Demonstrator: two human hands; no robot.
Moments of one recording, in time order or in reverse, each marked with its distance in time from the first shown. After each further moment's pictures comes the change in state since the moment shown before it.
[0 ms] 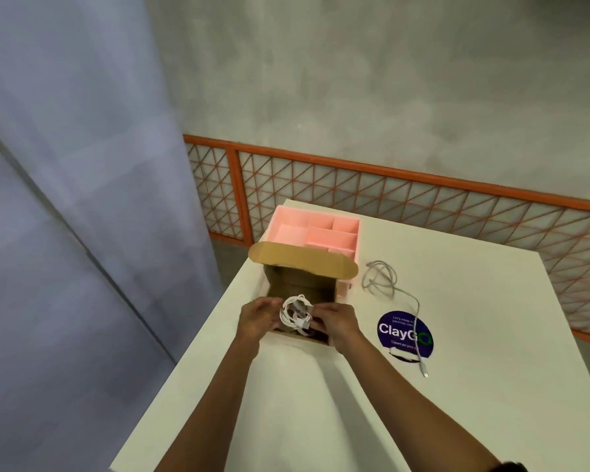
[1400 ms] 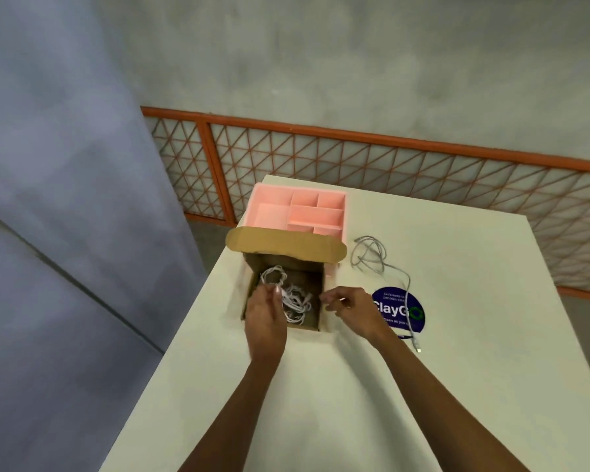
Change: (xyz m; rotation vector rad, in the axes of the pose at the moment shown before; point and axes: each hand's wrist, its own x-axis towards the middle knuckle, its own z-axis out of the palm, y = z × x) left_hand -0.002 -0.043 0.039 0.495 0.263 0.527; right_hand 0.011 0.005 -0.062 -0.566 -0.123 -0.386
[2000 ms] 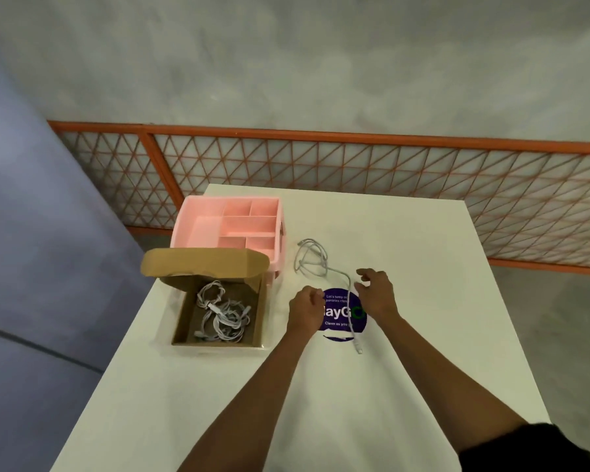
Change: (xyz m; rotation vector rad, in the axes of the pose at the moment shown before) left_hand -0.023 0.100 0.150 -0.040 -0.614 -0.232; right_hand 0.028 0.086 -0.129 -0.147 0.389 0.222
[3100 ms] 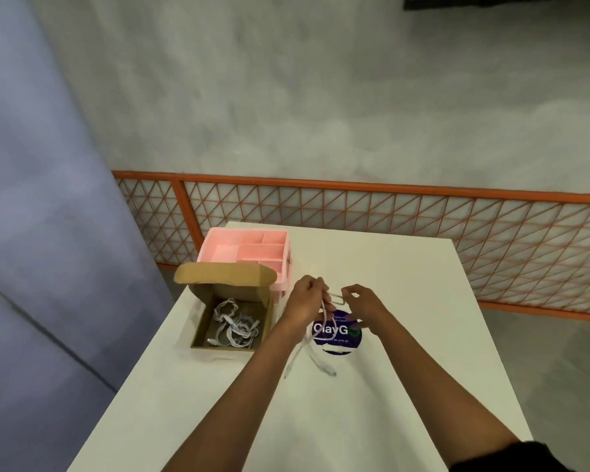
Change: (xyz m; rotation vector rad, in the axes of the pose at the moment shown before) left_hand -0.101 0.102 -0.057 -0.409 -0.057 0.034; right_hand -0.052 -0.047 -0.040 0.184 -0.228 0.091
